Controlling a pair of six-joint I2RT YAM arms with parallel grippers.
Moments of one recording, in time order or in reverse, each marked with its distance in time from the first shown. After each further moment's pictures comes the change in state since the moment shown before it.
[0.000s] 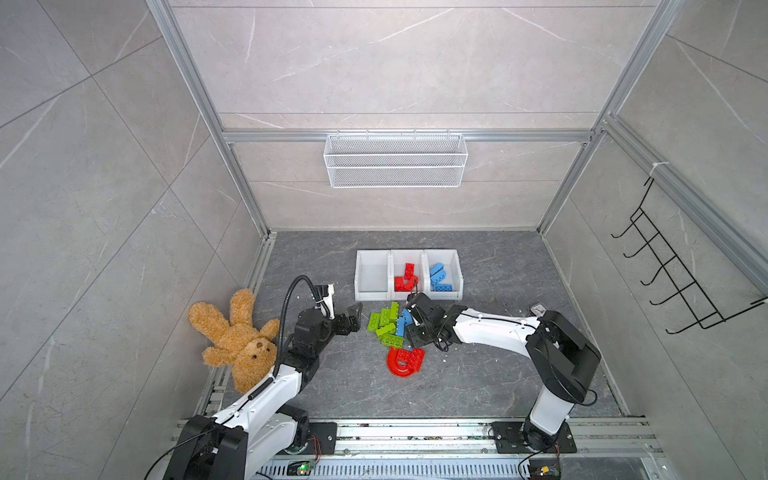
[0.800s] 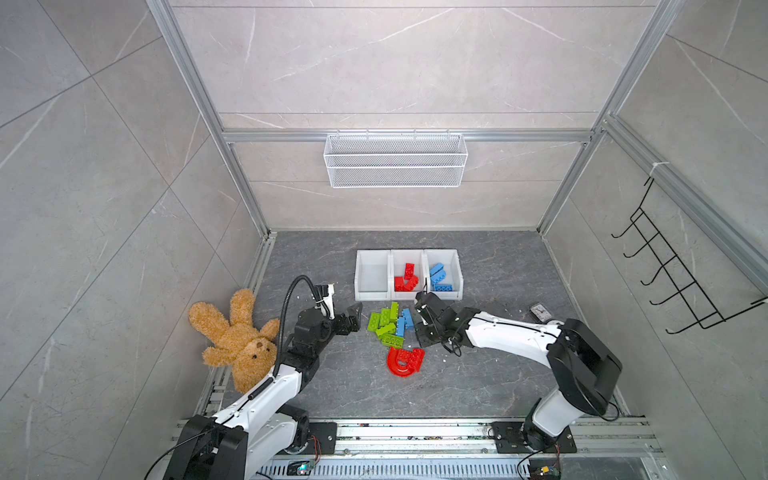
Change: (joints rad) left arm 0.000 0.000 0.000 0.001 0.002 0.000; right arm -0.046 -0.173 -0.100 0.004 0.032 0.007
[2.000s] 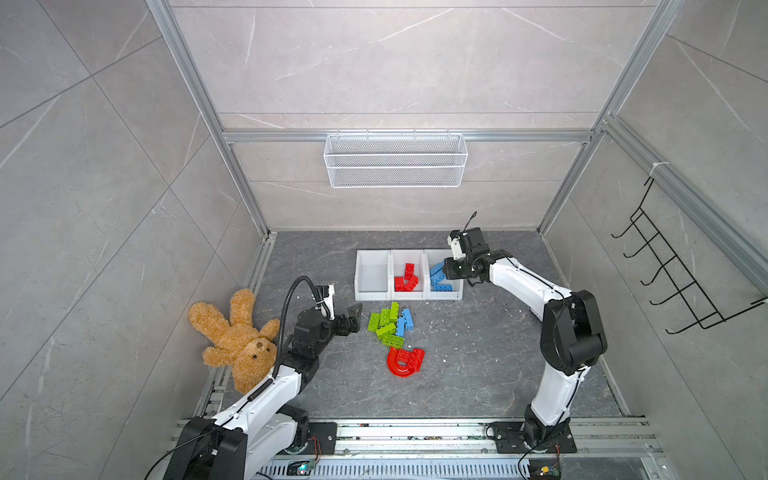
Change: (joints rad) left arm 0.000 -0.009 -0.005 -0.001 -0.003 0.026; right arm -0.451 0.279 0.505 -0.098 -0.140 -0.274
